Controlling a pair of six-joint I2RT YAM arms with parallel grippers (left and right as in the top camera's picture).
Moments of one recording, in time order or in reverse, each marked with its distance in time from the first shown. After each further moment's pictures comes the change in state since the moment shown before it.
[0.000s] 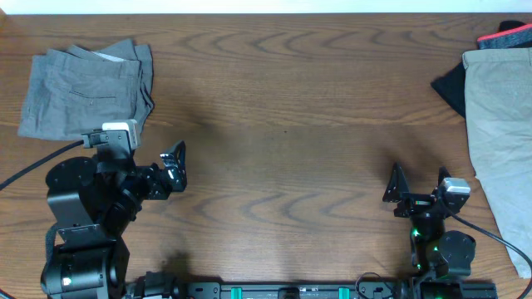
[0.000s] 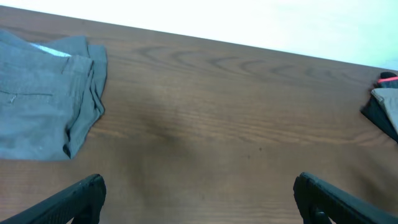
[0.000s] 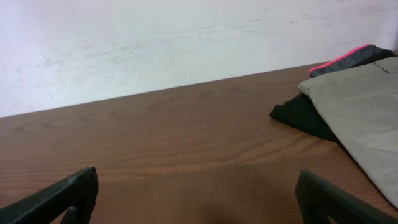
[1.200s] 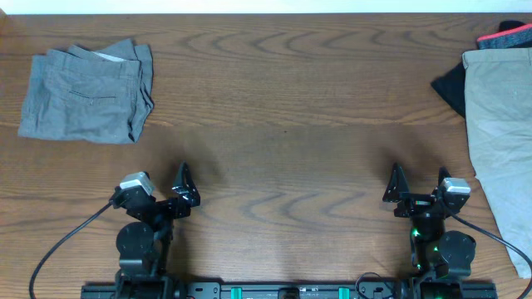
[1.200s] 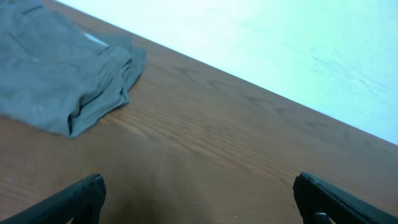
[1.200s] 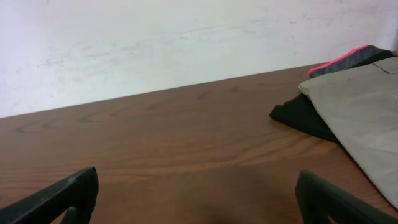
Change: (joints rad) left arm -0.151 -0.597 -0.875 0.623 -0.355 -0.311; right arm 0.000 -0.002 0.000 0.000 0.001 0.000
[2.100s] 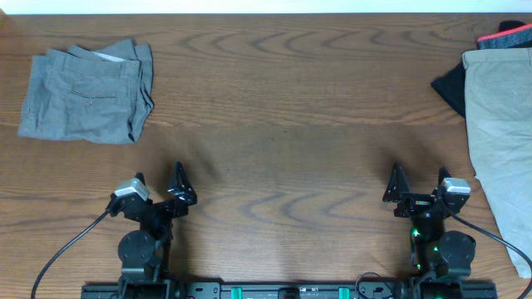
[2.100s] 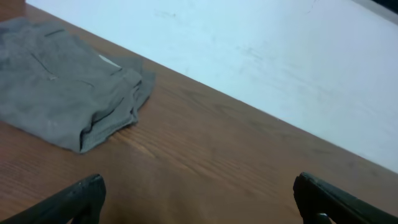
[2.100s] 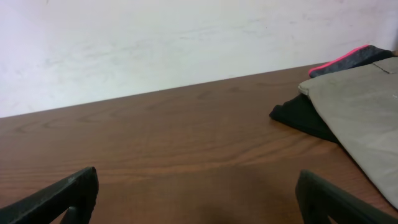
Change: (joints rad) left arm 0.000 -0.103 -0.061 0.045 -0.049 0.013; right arm 0.000 0.000 0.000 0.000 0.000 0.000
